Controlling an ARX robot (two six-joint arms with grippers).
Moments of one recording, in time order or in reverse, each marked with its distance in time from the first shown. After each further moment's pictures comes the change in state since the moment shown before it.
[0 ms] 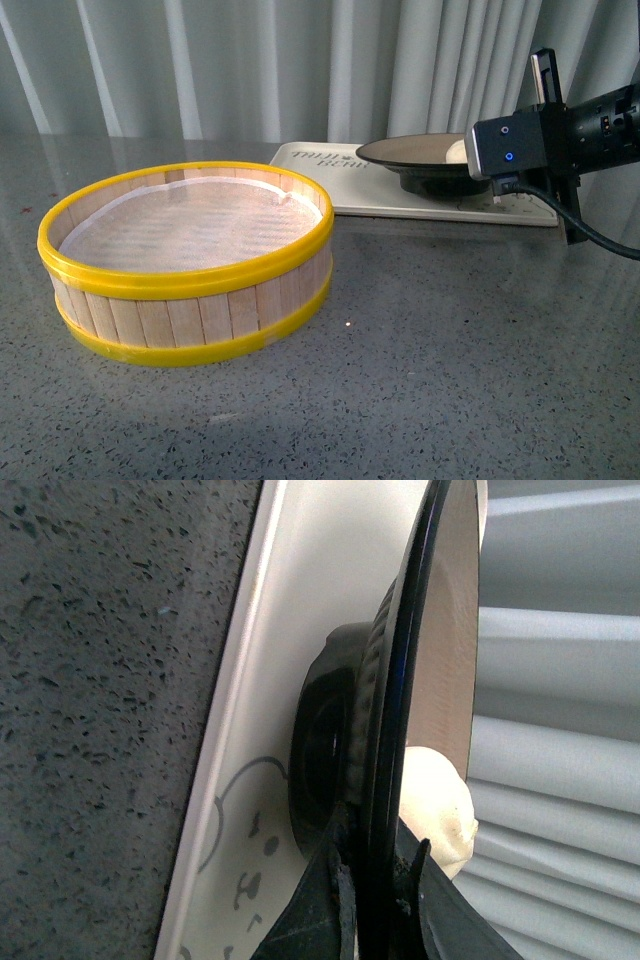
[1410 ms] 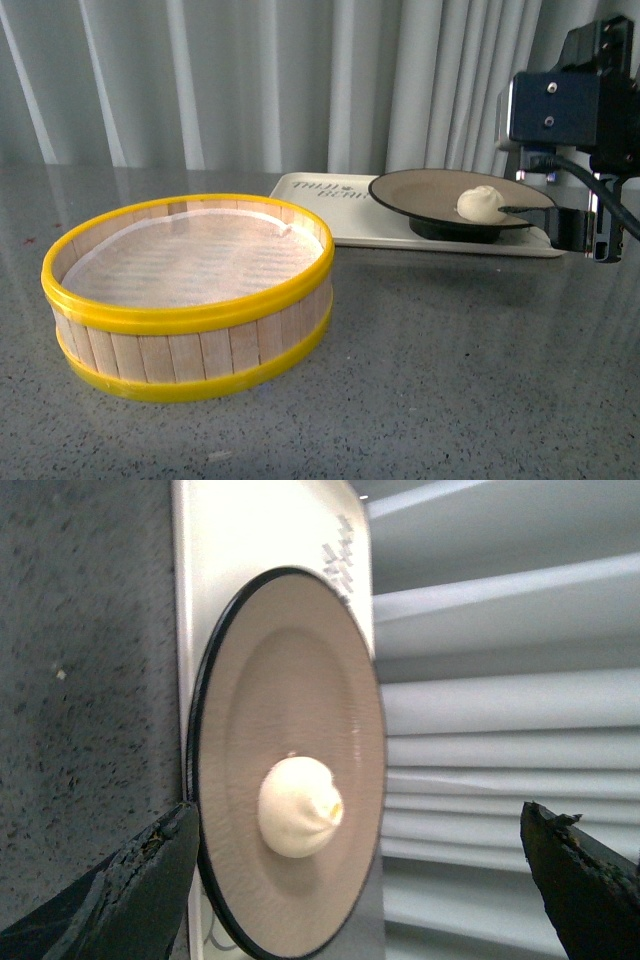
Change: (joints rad) left arm 0.000 0.000 0.000 0.000 0.000 0.000; right arm 0.026 -0.309 -0.327 0.185 0.048 0.294
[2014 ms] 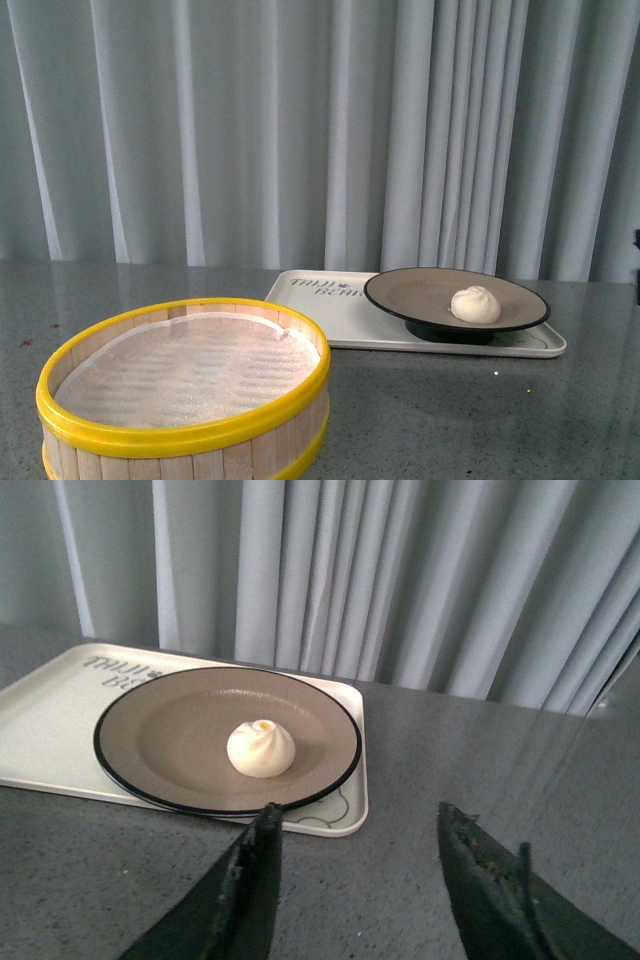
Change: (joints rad) left arm 0.000 0.000 0.000 0.000 0.000 0.000; right arm 0.071 -0.467 -0.579 0.438 0.555 1.303
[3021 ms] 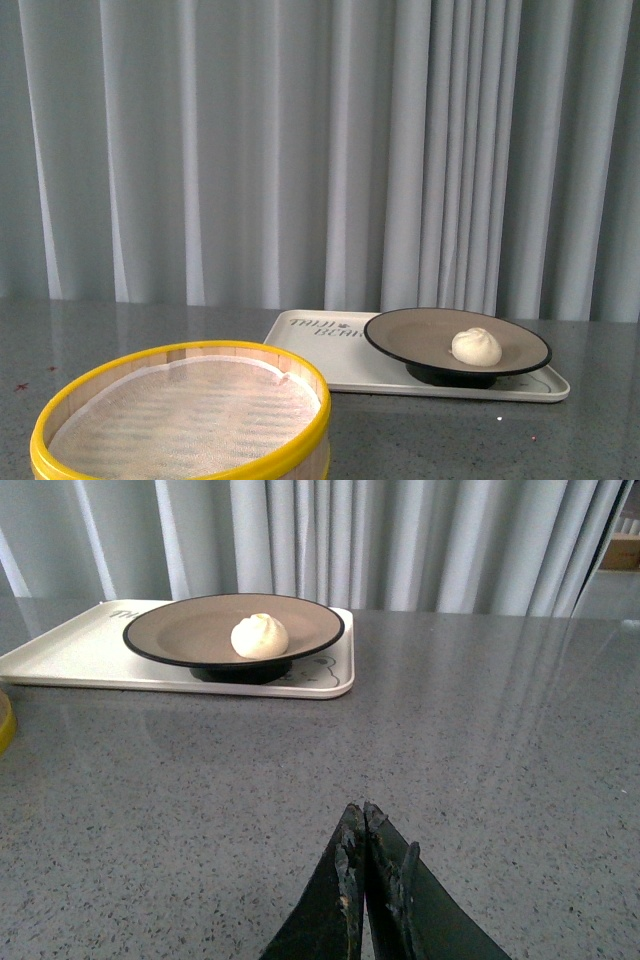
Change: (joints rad) left arm 0.000 0.000 0.000 0.000 0.000 0.000; right arm -0.131 -0.528 -0.481 -0.065 -0.132 0.113
